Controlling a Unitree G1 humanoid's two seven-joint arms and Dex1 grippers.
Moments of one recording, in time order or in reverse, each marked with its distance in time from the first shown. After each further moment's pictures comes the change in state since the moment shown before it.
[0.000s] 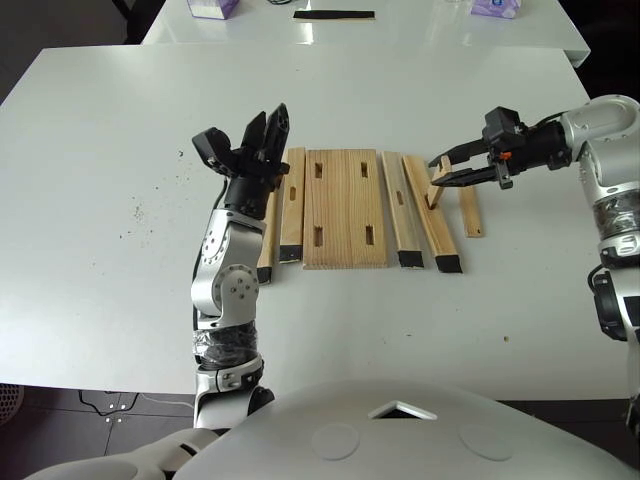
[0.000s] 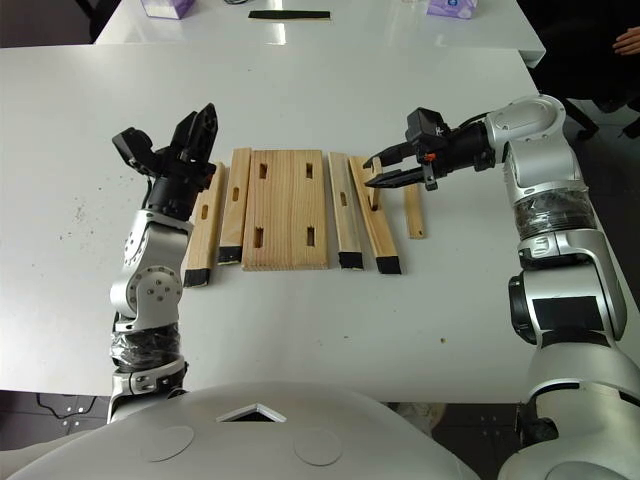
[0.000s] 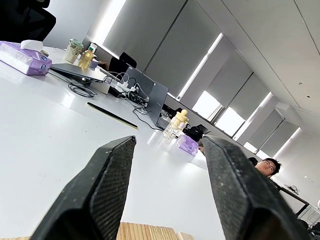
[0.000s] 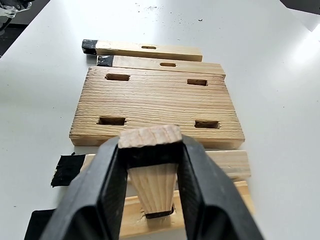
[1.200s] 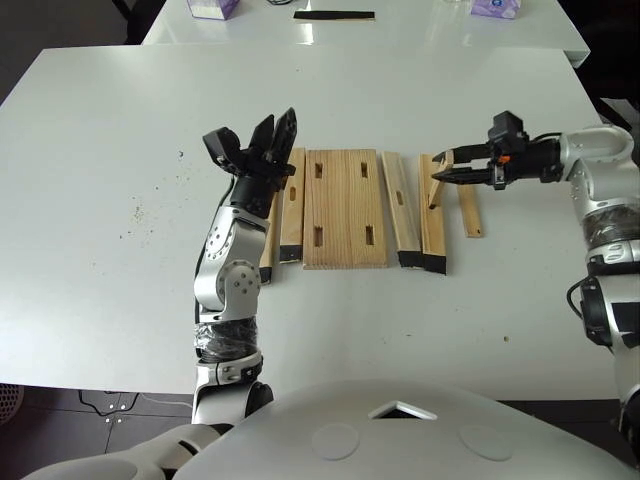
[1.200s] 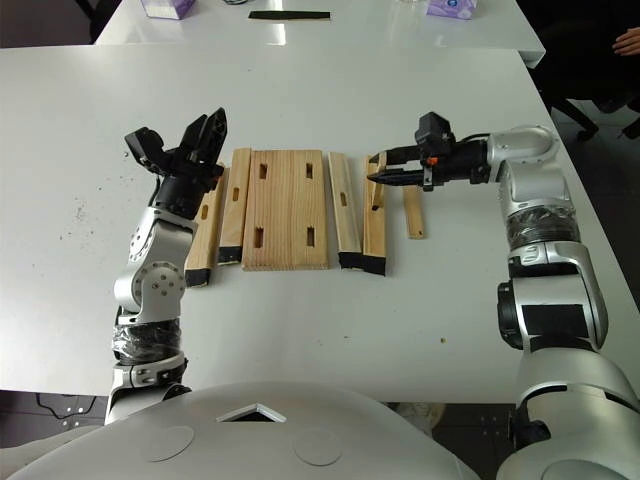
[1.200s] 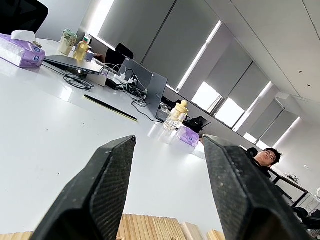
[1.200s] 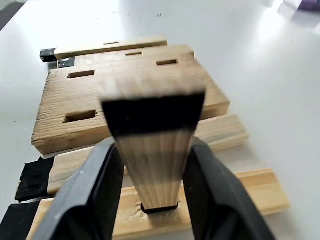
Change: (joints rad) left arm -0.023 0.021 -0.007 0.063 0.021 0.000 -0.030; right arm 0.120 0.095 -0.094 0.154 -0.038 -0.017 -0.141
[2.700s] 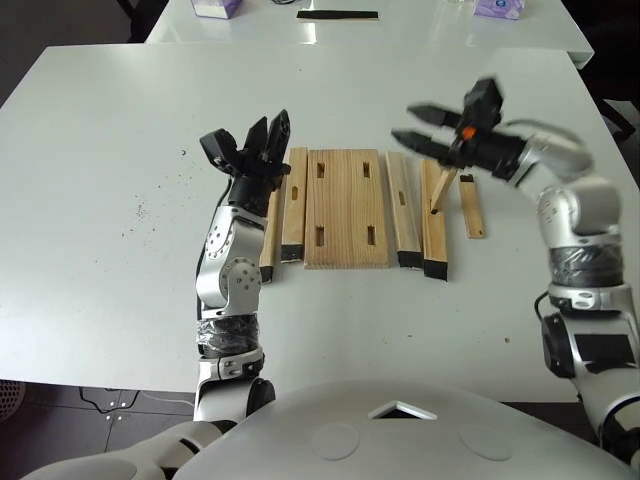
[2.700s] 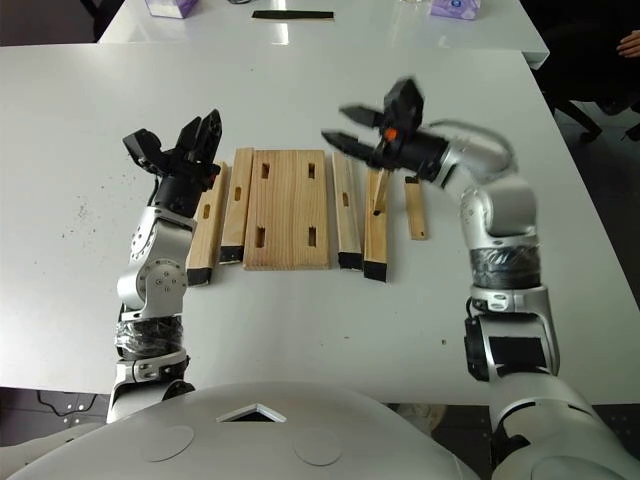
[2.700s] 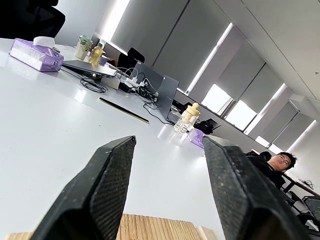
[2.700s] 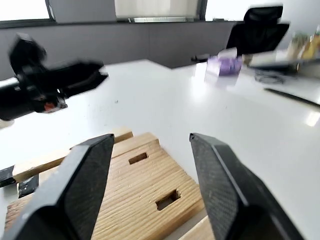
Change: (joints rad) left arm -0.020 -0.017 0.015 0.071 0.041 -0.041 -0.004; right arm 0.182 0.148 -0.113 -0.660 0.157 0.358 -0.537
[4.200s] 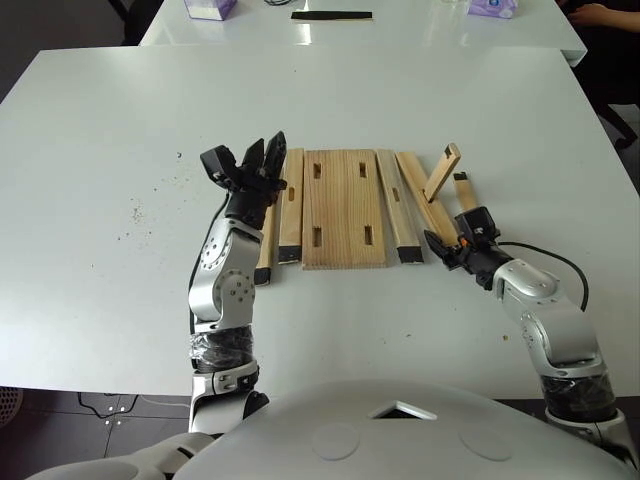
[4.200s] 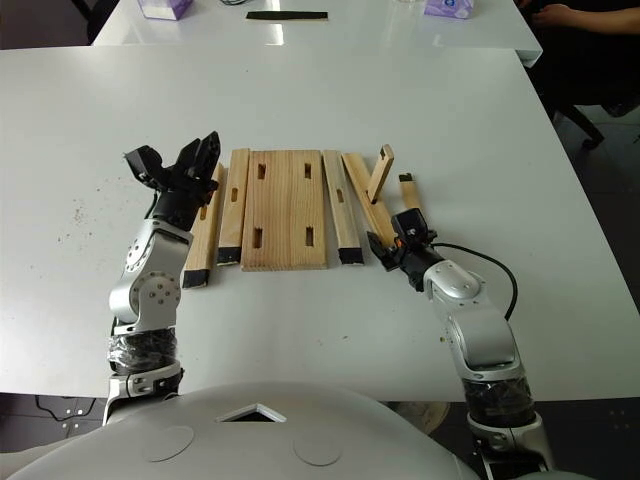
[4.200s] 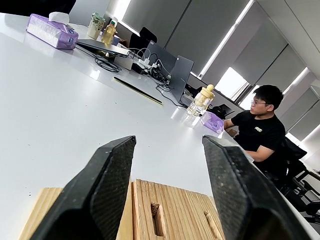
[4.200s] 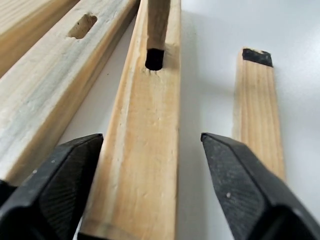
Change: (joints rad) left arm 0.073 0.015 0.011 -0.061 0.018 0.082 0.058; right arm 0.607 0.059 0.037 -0.517 -0.253 0.390 -0.620
